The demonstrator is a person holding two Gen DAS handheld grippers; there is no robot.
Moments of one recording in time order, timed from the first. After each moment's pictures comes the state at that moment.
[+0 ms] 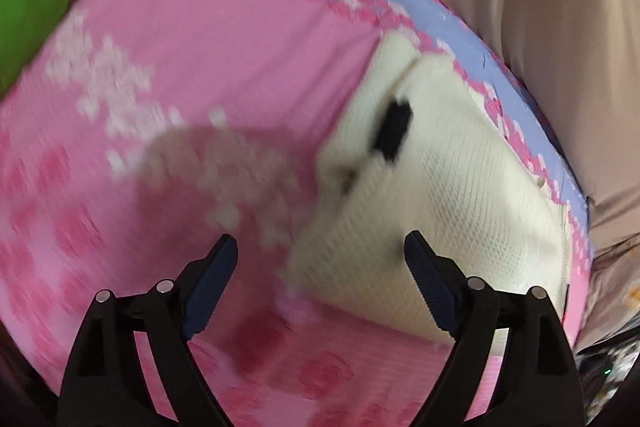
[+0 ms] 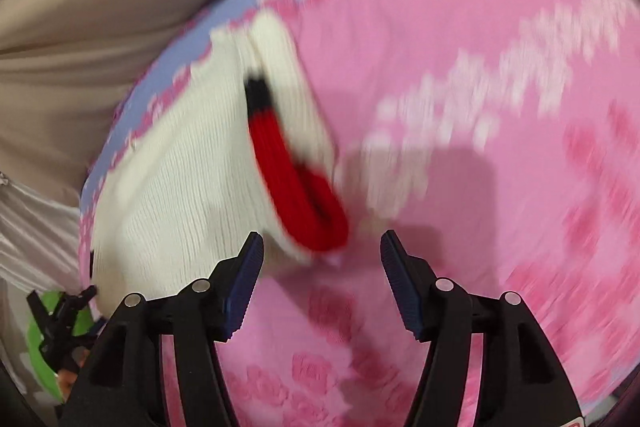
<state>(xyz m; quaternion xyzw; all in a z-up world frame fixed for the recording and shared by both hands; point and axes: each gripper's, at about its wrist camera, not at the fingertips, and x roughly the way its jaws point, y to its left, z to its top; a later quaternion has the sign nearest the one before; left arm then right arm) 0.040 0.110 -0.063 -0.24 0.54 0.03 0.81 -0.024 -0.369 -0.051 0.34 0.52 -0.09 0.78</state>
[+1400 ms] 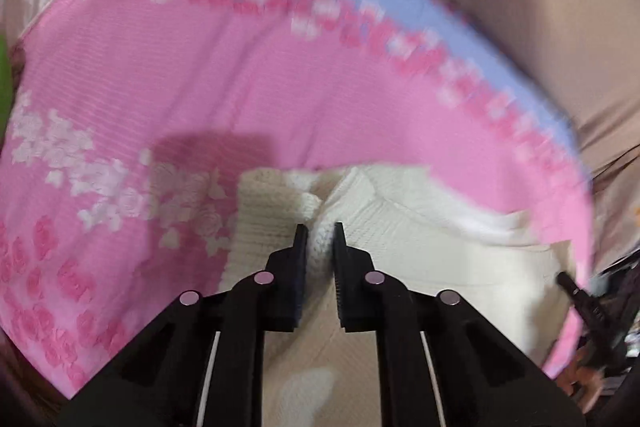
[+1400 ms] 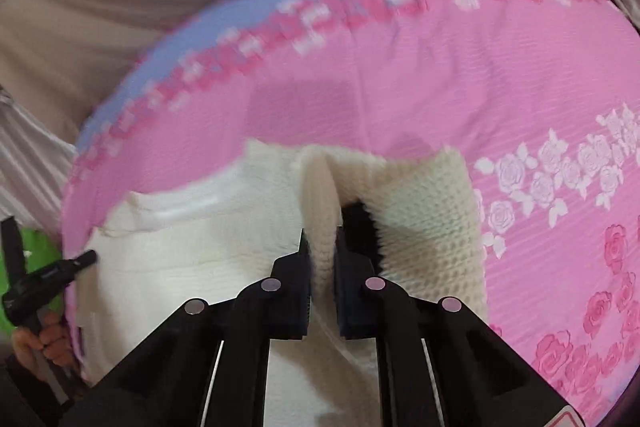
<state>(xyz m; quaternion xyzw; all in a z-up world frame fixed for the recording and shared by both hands) 0.048 0.081 -0.013 -0.15 0.55 -0.08 0.82 0.013 -0.334 -0.006 0.23 0.50 -0.01 0.83</state>
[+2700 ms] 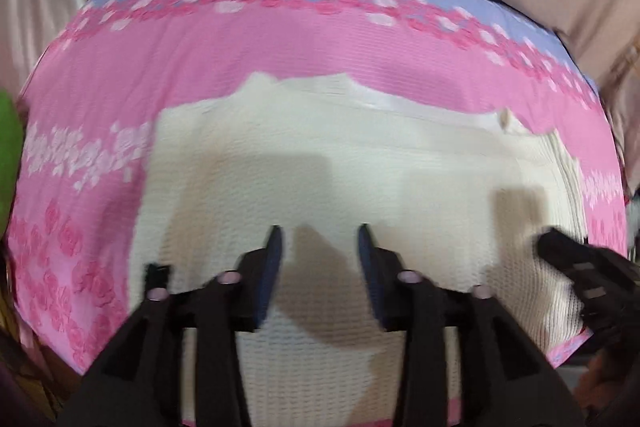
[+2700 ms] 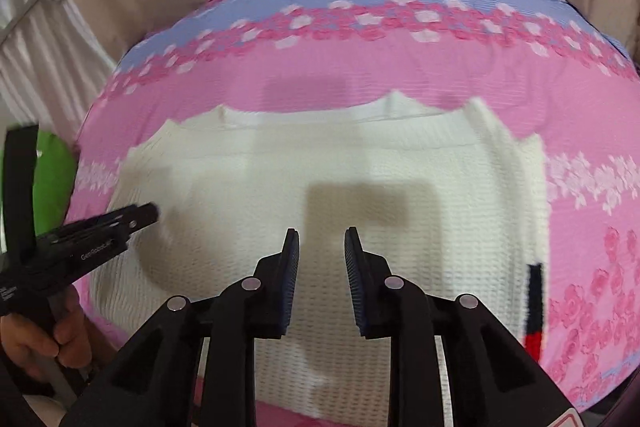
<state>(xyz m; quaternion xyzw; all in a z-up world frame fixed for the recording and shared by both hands) -0.020 -0.015 -0.030 0.01 0.57 -0.10 0.82 -0.018 -0.206 0.000 0.10 0.54 0.05 0.83</state>
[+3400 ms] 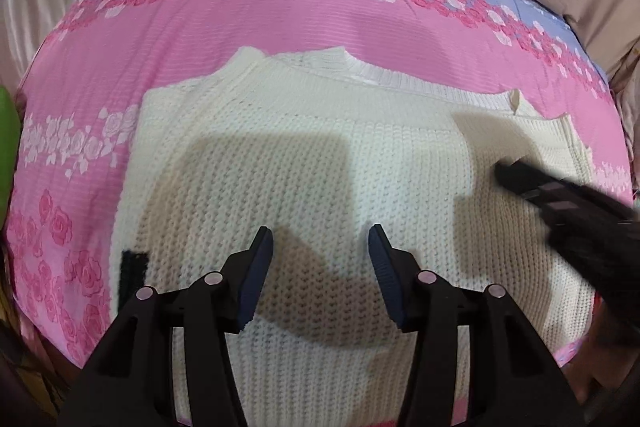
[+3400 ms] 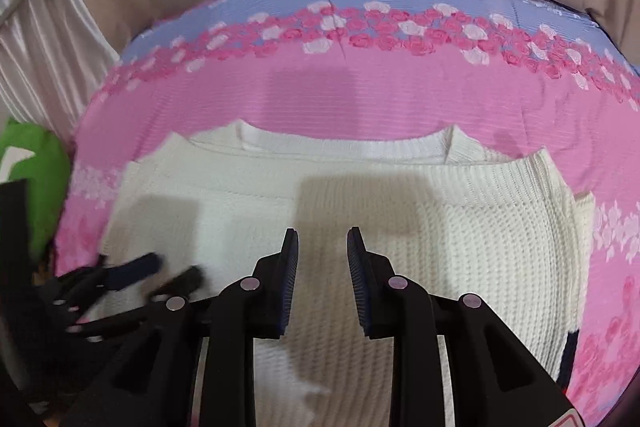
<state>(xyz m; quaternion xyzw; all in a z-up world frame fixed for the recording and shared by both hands) -0.022 -0.014 -0.043 0.01 0.59 -0.07 0.80 0.042 -0.176 -0.020 0.08 0.56 0.05 0.82</state>
